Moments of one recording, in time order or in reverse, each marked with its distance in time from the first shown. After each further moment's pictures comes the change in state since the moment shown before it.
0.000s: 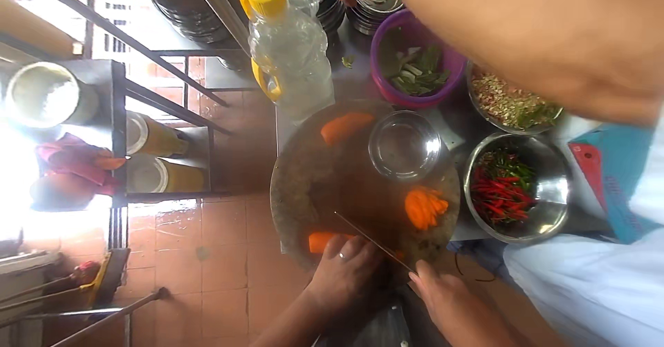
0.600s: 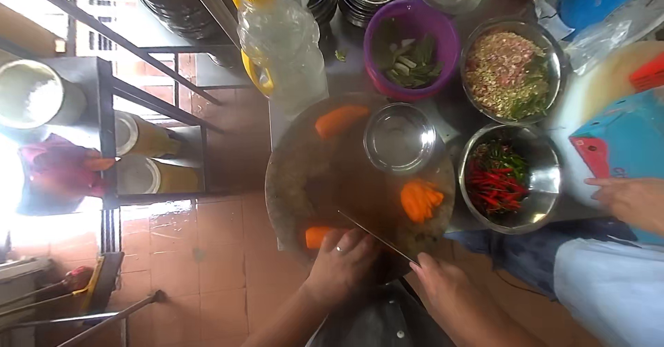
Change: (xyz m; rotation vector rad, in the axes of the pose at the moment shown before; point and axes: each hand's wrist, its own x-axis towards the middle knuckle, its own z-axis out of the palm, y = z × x) left_hand 0.003 0.003 0.000 0.030 -0.006 0.008; right_hand -0.010 0.016 0.030 0.014 0.181 -0.013
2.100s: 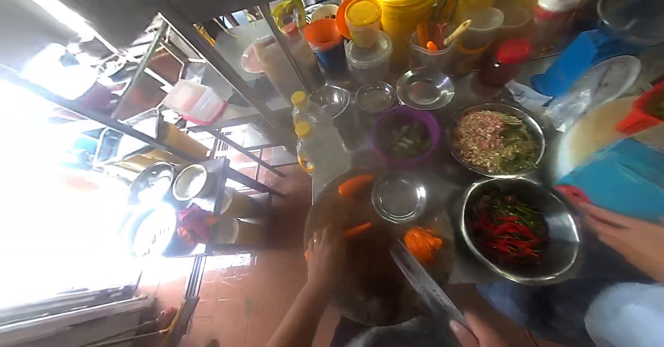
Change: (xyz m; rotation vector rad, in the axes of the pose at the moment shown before) left_hand 0.065 -0.058 -0.048 0.180 -0.247 -0.648; right_hand -0.050 0.060 -0.039 0.509 -0.312 0.244
